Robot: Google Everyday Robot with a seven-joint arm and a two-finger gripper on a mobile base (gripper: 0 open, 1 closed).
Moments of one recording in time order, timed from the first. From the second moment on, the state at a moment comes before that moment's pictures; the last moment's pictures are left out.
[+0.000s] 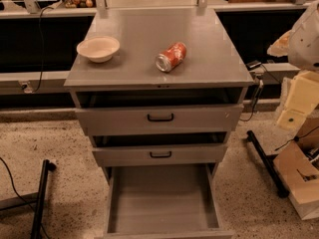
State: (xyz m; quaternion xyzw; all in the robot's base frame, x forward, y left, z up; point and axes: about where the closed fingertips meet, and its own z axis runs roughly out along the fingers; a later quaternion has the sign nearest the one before) arm 0.438 -0.217 0.976 -0.60 0.78 -0.03 0.16
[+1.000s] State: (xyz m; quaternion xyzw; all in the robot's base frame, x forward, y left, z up) arm 0.576 -0.130 0.952 -0.74 0.63 -0.08 0.23
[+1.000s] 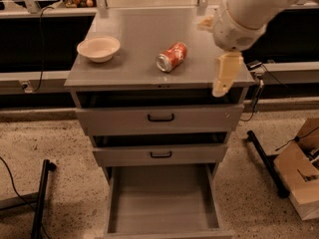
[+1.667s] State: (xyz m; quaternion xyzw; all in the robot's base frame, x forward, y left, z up) arm 0.587 -0.123 0.956 -0.77 0.59 -0.11 0.22
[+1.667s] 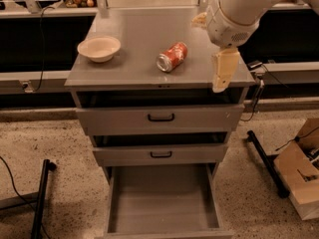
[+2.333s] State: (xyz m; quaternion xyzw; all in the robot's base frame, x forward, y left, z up) arm 0.659 -0.098 0.934 -0.87 0.47 -0.10 0.13
